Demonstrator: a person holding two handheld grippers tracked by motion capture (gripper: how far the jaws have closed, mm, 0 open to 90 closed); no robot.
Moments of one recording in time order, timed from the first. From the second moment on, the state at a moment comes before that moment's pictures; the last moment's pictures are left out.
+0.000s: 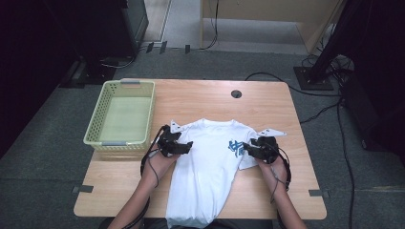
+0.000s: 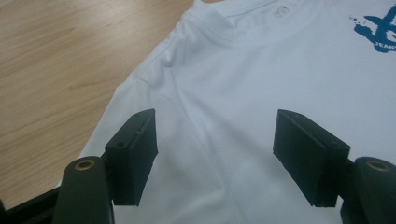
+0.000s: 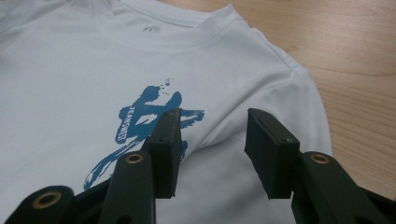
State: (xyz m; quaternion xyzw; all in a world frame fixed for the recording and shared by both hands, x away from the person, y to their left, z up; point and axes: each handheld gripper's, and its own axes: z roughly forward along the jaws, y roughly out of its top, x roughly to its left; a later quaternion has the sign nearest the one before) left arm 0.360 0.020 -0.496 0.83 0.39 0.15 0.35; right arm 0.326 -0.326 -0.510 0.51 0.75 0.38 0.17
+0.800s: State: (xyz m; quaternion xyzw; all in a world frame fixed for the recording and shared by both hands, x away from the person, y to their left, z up) left arm 0.342 0.025 -0.514 0.84 0.39 0.16 0.33; right arm 0.311 -0.319 -0.519 0.52 0.76 0.37 0.16
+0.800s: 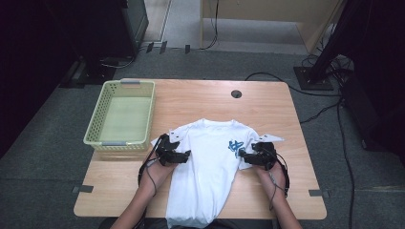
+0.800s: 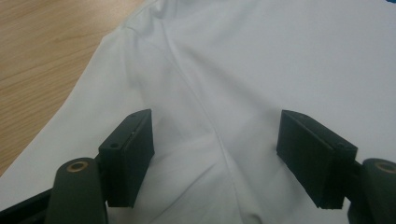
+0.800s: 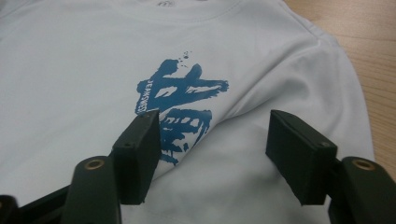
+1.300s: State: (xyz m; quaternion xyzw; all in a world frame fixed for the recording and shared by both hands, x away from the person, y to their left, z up) left arm 0.354 0.028 -0.516 0.84 0.40 0.16 0.34; right arm 0.314 -0.347 -0.522 0.53 0.74 0.39 0.14
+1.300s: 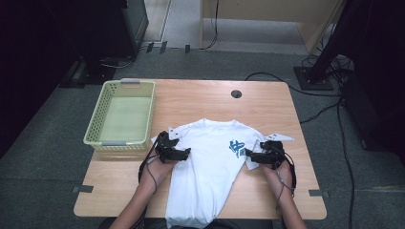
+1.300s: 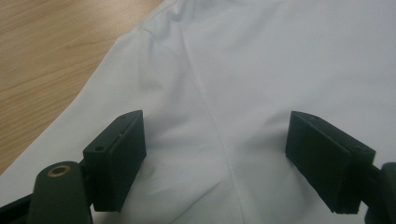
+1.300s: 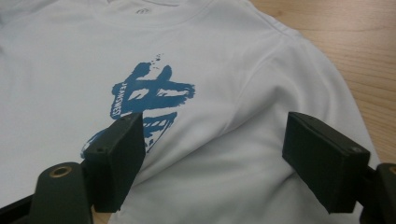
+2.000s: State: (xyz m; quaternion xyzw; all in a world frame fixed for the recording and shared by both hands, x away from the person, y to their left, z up) left arm 0.362 0.018 -0.514 0.84 0.40 0.16 0.33; right arm 0.335 -0.377 -0.522 0.56 0.73 0.36 0.18
